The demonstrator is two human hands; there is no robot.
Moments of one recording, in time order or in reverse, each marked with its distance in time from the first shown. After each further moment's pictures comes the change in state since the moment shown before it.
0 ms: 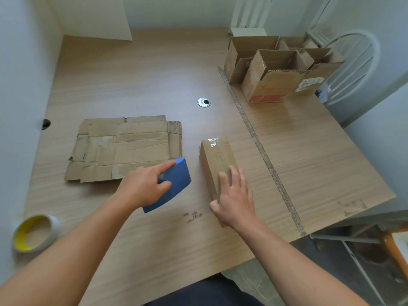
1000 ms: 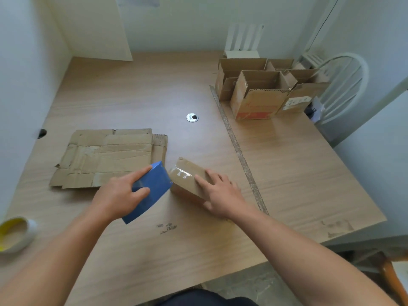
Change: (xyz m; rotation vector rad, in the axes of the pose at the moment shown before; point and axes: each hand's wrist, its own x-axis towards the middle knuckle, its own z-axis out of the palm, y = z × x) left_hand -0.022 0.044 0.005 -0.168 0.164 -0.184; right_hand 0.046 0.059 -0.052 -0.198 -0.227 -0.346
